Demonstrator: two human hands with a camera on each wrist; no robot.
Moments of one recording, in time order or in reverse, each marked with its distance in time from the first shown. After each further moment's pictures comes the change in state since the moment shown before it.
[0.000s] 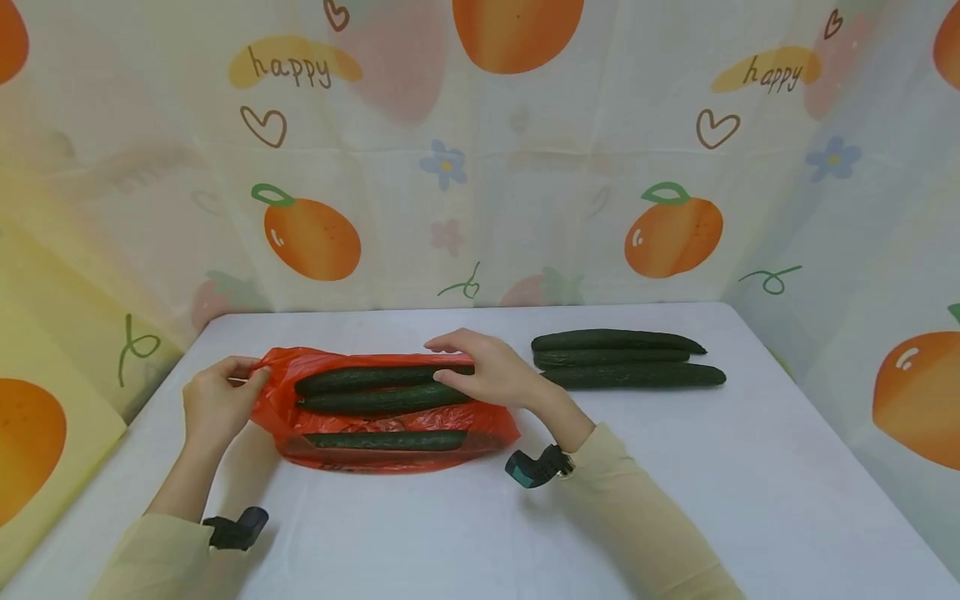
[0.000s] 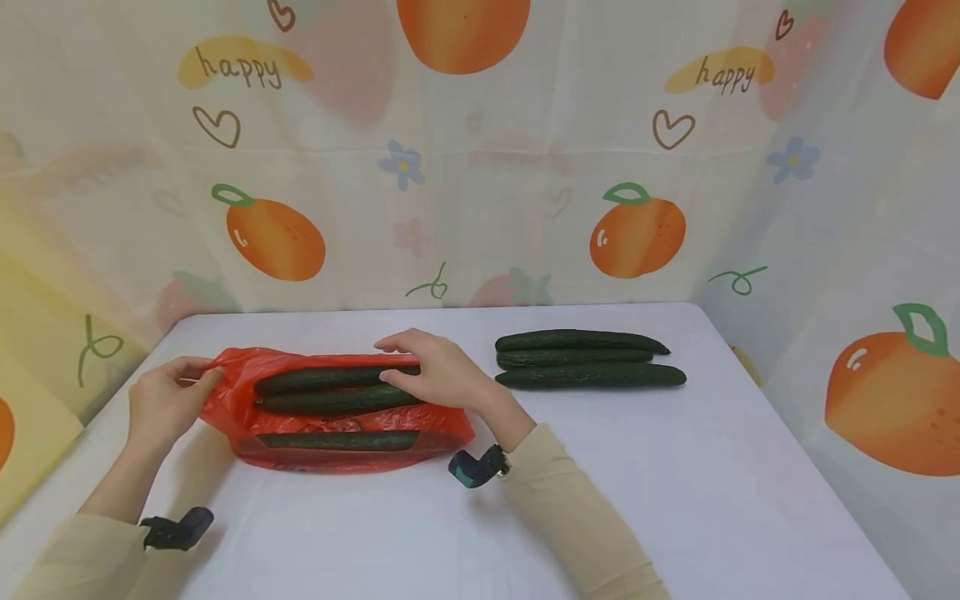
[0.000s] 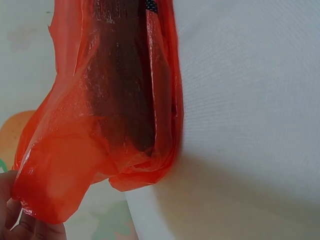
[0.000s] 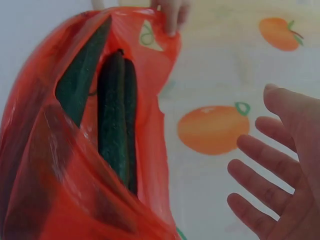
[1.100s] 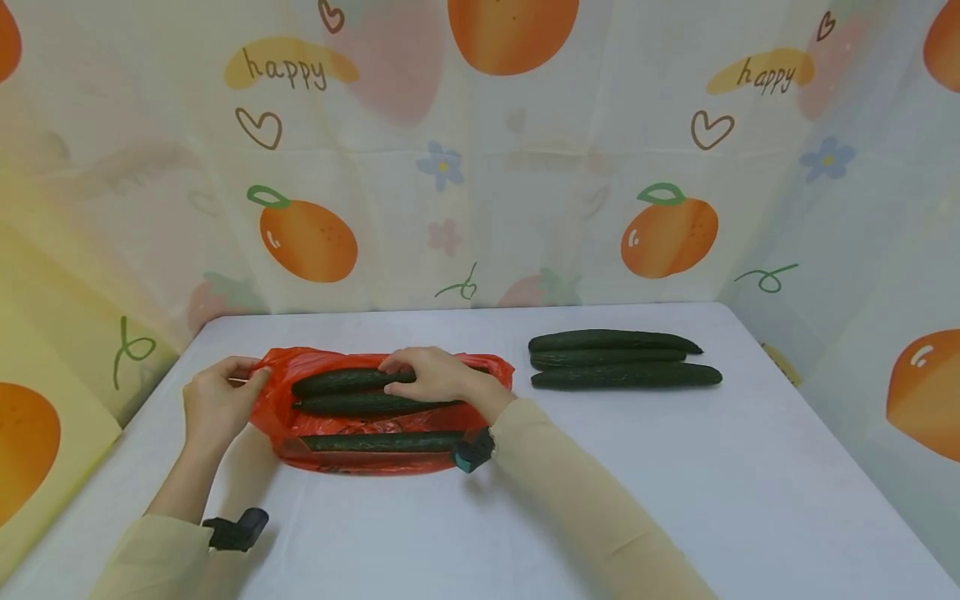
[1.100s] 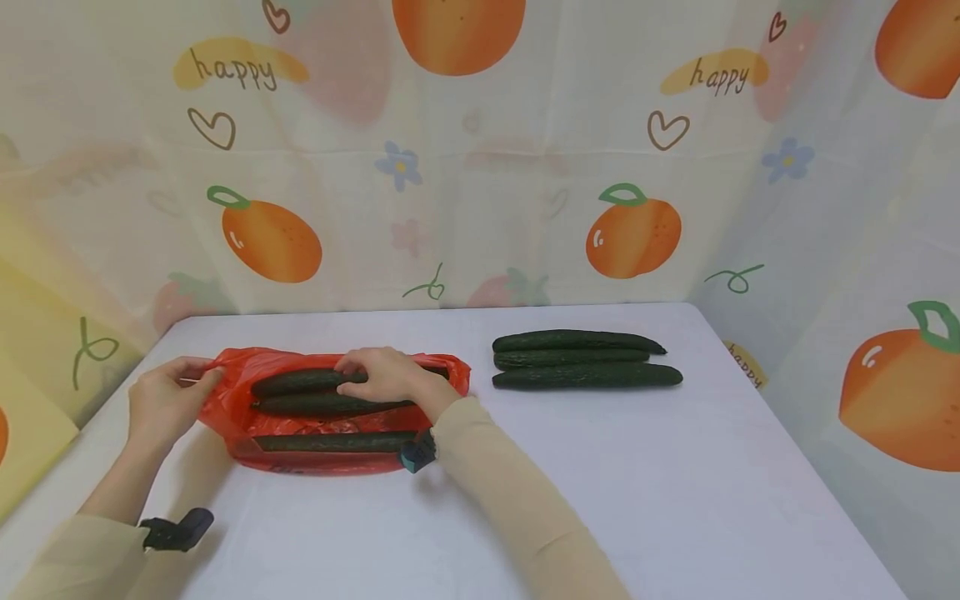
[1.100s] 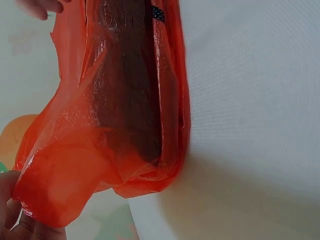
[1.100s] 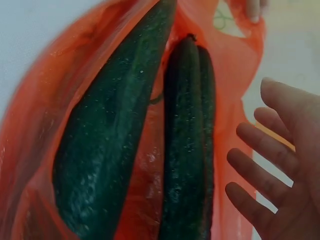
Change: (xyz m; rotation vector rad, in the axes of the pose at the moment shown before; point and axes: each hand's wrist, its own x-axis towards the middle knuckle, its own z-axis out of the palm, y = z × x) left_hand 0.001 0.005 0.003 -0.021 -0.038 -0.011; right_hand 0.060 0.008 0.054 -0.050 -0.319 0.110
